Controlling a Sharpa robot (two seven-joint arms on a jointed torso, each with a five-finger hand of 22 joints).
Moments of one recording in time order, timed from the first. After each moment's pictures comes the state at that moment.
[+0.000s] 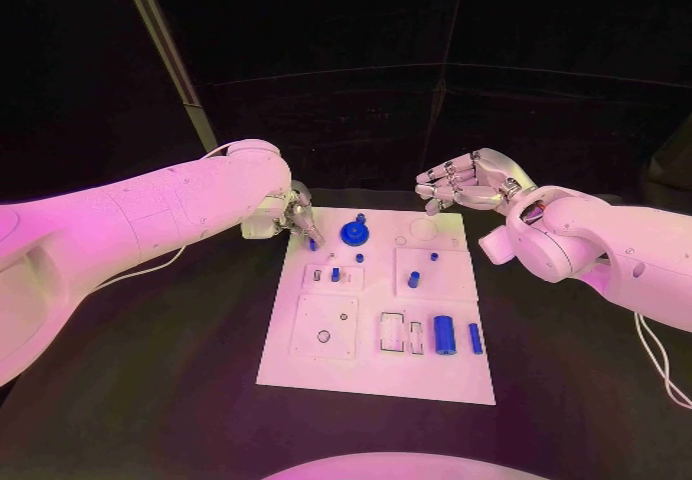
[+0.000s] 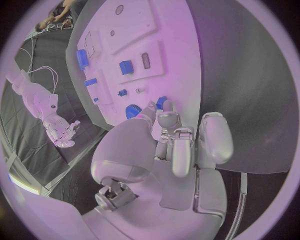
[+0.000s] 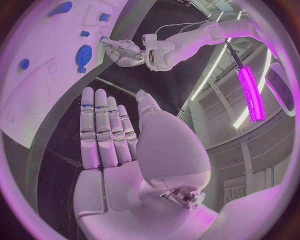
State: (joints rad) left arm 1.41 -0.44 -0.14 0.95 -1.01 0.39 -0.52; left_hand 1.23 0.11 0.12 0.02 0.05 0.92 0.05 0.56 0.50 1.25 -0.02 1.07 0.90 1.47 -0.08 1.57 1.31 0.08 1.40 0.03 1.33 1.20; right arm 1.27 -0.81 -0.02 1.44 -0.58 -0.33 0.20; right_hand 1.39 -0.04 -0.05 0.17 0.34 0.97 0.20 0.08 0.07 1.21 0.13 0.07 0.09 1.29 0.08 0.09 0.24 0.18 1.11 0.17 0.35 0.15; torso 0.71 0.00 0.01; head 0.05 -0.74
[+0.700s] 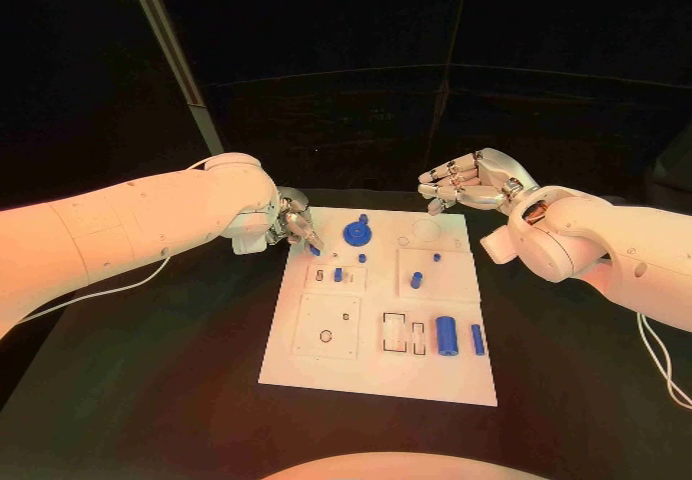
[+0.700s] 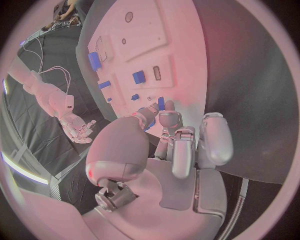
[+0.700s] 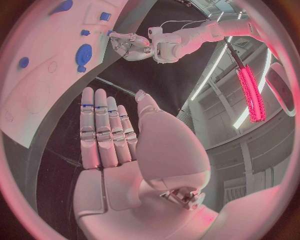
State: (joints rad) left arm 1.40 -0.61 -0.14 1.20 -0.97 0.25 -0.48; left_hand 1.13 0.01 0.49 -0.01 0.06 0.91 0.06 0.59 0.49 1.27 -0.02 1.05 0.88 1.47 -0.08 1.57 1.31 0.08 1.41 0.03 1.33 1.22; right arm 1.27 -0.81 -0.02 1.43 -0.58 -0.32 0.20; right_hand 1.39 -0.04 -0.06 0.17 0.34 0.97 0.20 0.08 0.07 1.21 0.13 0.07 0.09 1.29 0.08 0.09 0.24 0.18 1.11 0.17 0.35 0.15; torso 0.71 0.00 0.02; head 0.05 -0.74
